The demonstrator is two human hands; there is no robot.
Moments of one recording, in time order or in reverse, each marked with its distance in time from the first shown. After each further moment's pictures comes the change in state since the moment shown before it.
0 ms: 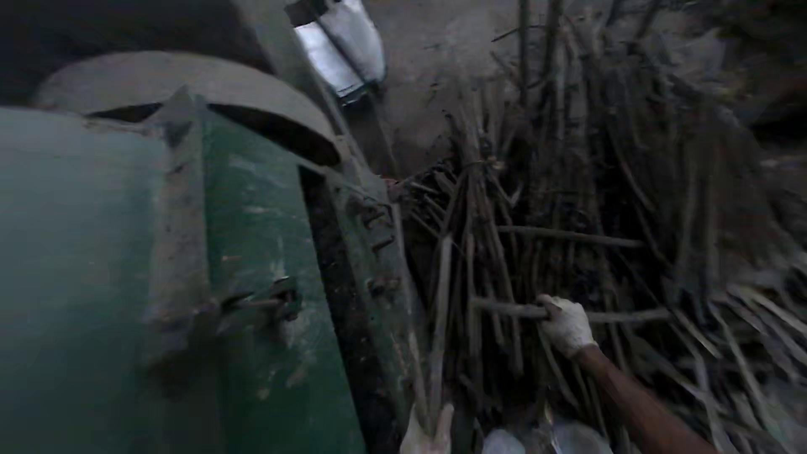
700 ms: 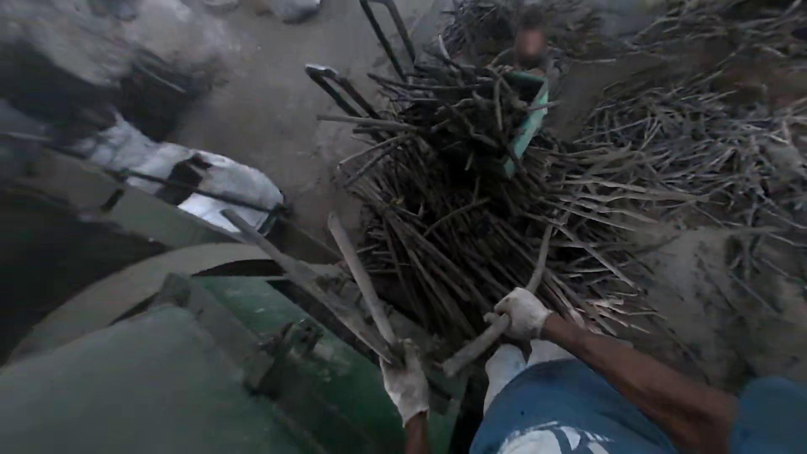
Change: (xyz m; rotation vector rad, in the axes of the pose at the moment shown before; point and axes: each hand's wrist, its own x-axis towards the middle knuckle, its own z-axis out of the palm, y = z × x) left_hand -0.099 0.003 -0.125 -0.225 0.225 0.616; right_hand -0.363 -0.094 -0.089 0.226 0.081 -0.103
